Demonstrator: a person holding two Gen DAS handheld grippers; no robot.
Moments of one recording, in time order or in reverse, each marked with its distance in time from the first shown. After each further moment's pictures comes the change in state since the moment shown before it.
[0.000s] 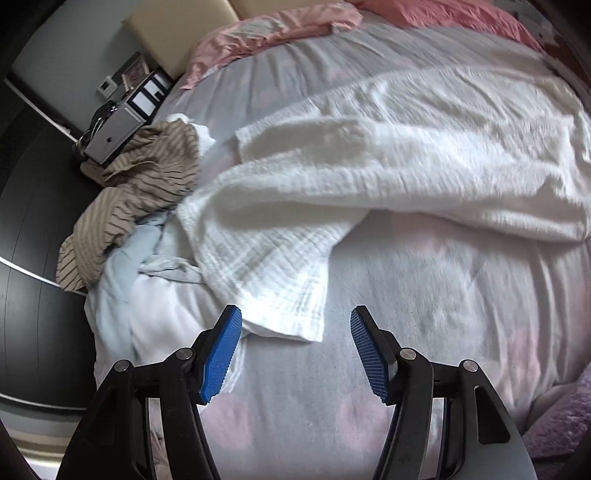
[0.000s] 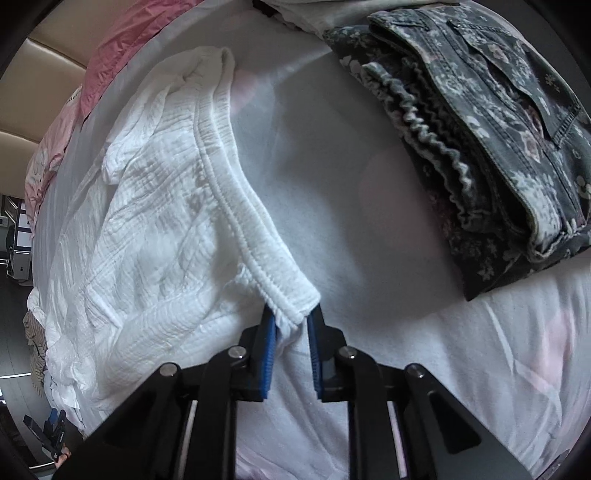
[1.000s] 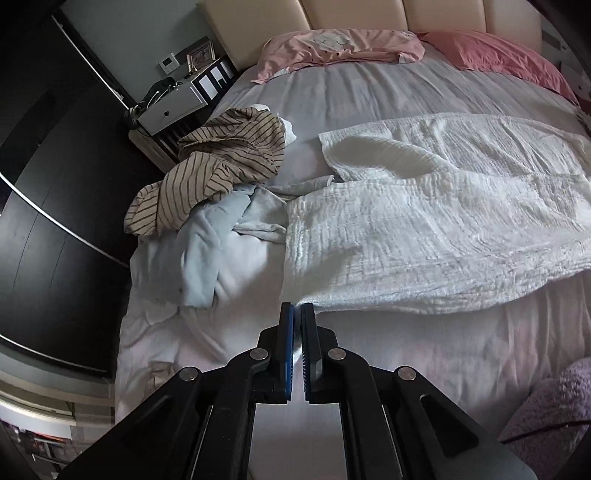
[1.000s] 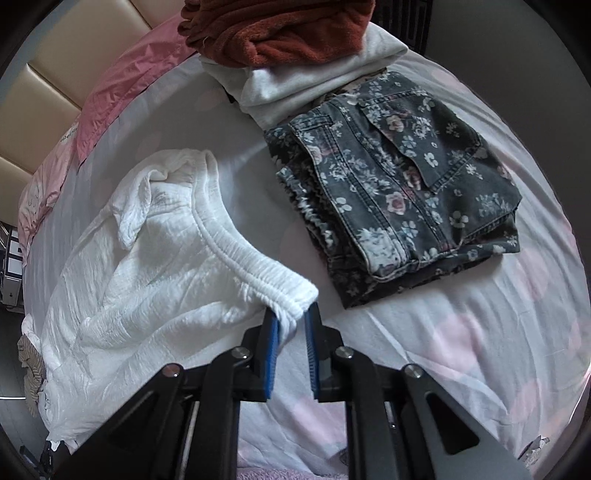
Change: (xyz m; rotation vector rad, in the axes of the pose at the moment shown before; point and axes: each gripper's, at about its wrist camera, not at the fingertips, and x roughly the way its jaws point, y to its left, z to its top) left arm -0.088 0.070 -0.058 -0.189 -0.045 0.076; right arm -0.102 -0.027 0.013 0.046 -0.146 -0.097
